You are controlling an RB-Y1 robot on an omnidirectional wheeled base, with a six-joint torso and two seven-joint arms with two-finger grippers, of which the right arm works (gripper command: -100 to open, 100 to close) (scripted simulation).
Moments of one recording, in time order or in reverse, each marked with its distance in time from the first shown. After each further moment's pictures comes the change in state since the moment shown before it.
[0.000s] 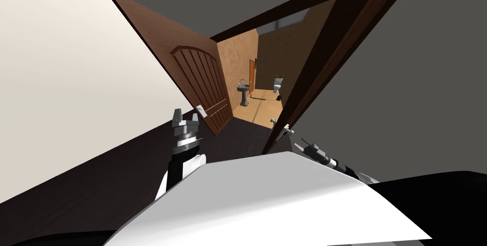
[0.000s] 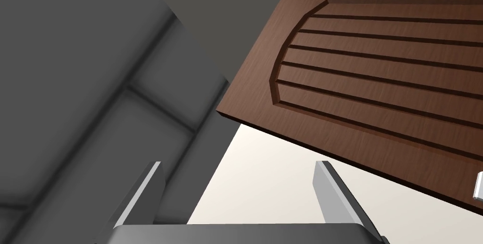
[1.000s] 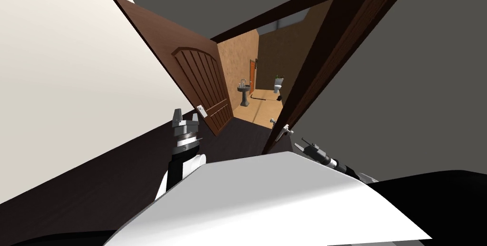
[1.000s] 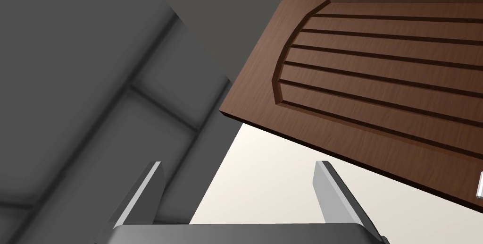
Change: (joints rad) arm 0.026 -0.006 -0.009 -0.049 -0.006 0.022 -0.004
